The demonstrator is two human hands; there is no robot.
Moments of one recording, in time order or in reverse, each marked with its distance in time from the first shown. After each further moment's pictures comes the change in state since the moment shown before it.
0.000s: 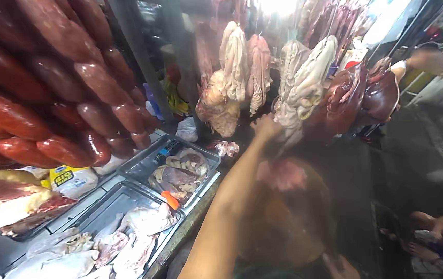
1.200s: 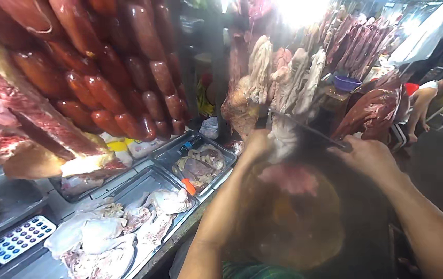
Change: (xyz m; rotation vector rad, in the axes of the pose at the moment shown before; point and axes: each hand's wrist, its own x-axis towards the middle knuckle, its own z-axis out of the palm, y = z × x) left_hand -0.146 -0.028 -0.091 -0.020 0.076 0.049; right_hand 0.121 -0.326 -0.160 -0.647 0.297 -0.896
